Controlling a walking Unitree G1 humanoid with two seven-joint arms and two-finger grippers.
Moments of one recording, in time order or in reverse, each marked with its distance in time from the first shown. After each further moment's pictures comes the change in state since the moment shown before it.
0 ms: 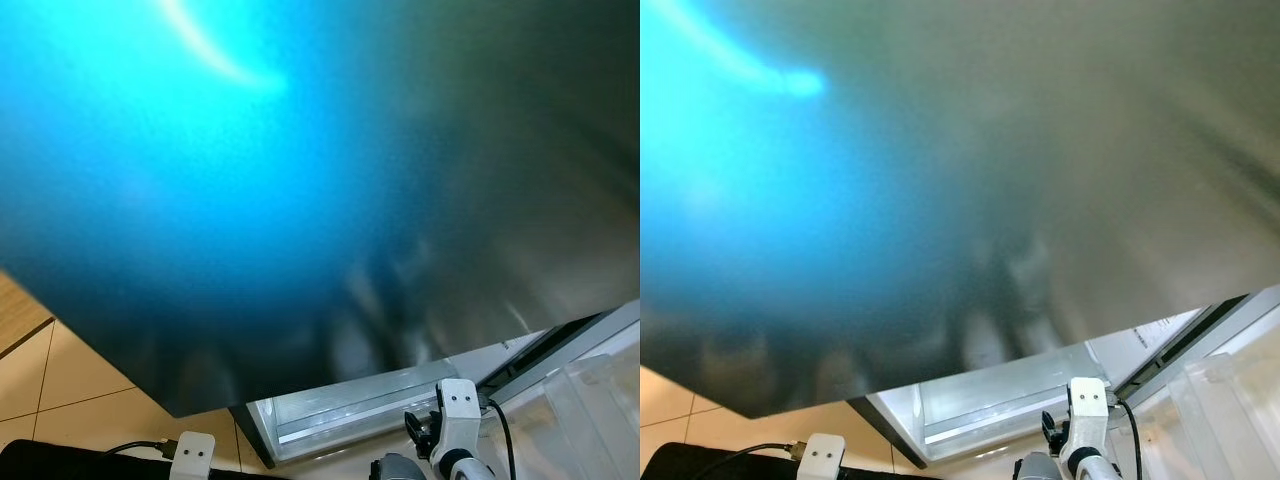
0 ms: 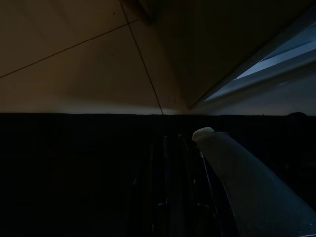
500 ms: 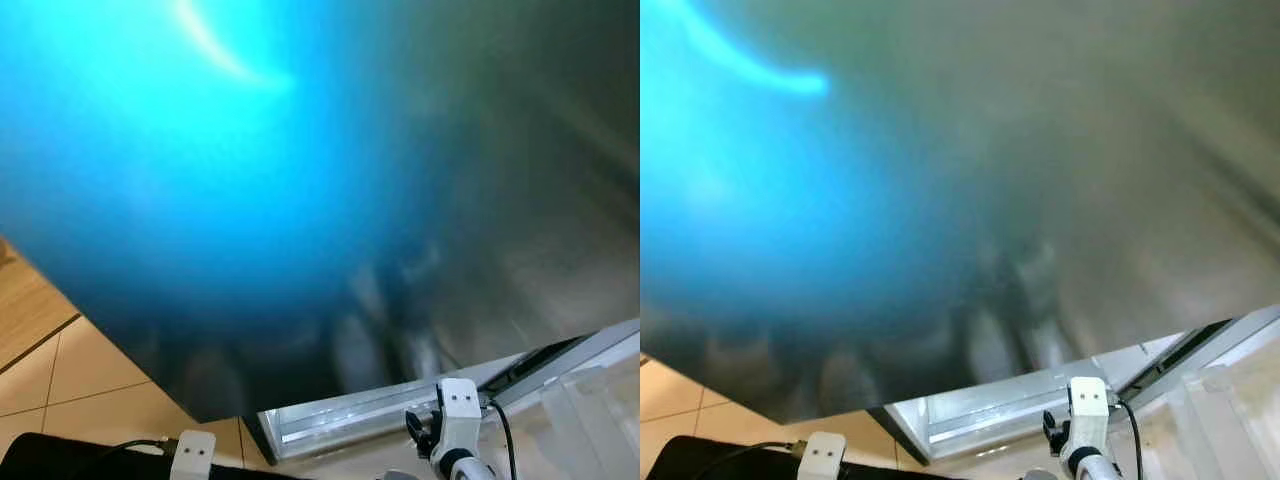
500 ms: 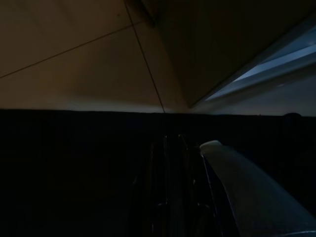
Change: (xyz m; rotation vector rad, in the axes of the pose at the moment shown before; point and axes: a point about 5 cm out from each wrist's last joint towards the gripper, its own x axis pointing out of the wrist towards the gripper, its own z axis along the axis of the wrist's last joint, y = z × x) left arm 0.001 0.000 0.003 0.002 -0.006 -0.001; right arm 0.000 -0.002 0.001 -0.001 -0.009 -0.030
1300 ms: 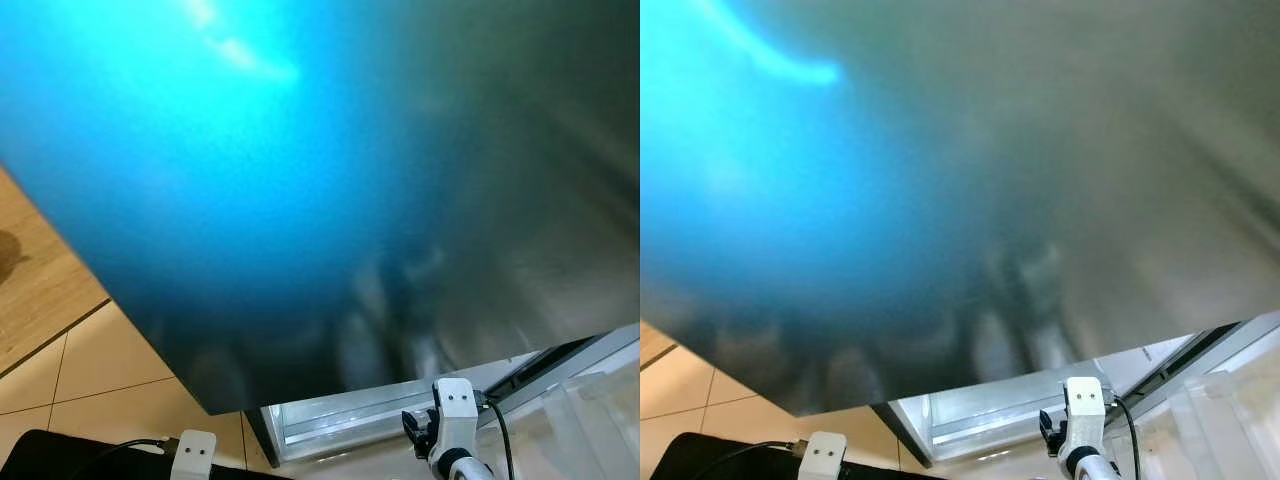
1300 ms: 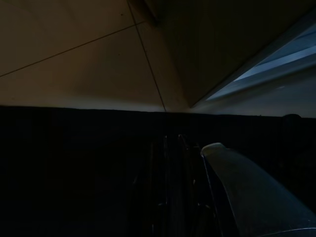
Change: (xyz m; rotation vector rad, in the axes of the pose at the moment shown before) left arm 0.000 0.000 -0.001 0.004 0.009 -0.004; right arm 0.000 0.001 0.000 -0.014 0.001 0.009
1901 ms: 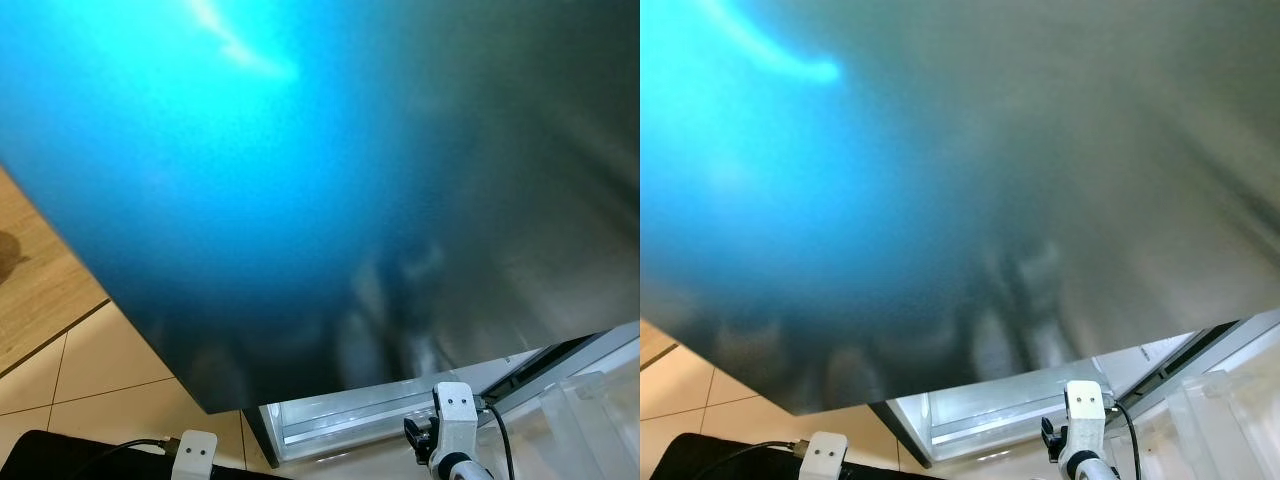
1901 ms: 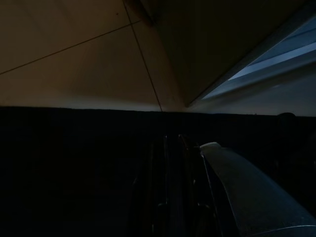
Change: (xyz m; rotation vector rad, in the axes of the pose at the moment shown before) left arm 0.000 0.000 0.000 -0.006 0.003 -0.016; right arm -0.001 0.001 -0.006 -0.001 0.049 0.001
